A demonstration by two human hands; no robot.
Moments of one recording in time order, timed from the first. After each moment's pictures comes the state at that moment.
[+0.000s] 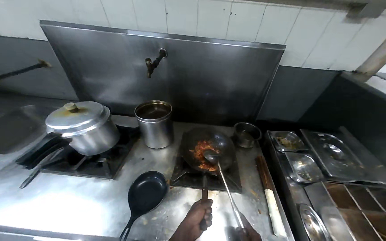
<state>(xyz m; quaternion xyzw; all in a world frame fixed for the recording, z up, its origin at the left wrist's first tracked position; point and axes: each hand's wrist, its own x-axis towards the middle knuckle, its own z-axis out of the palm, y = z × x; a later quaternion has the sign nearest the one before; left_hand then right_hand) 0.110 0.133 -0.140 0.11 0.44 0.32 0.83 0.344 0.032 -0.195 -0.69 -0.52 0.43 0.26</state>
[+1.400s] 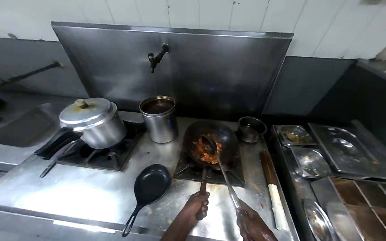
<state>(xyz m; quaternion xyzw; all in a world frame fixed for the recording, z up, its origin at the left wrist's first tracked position) 0.101 0.132 -0.153 0.16 0.49 0.32 0.80 0.334 0.063 -0.116 -0.59 -0.35 0.67 0.29</state>
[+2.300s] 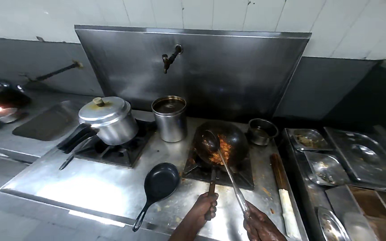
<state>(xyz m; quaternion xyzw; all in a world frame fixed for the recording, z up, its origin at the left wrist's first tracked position) 0.098 0.133 -0.161 0.16 0.48 0.32 0.80 0.331 0.063 -0.105 -0.50 -0.35 0.72 0.32</state>
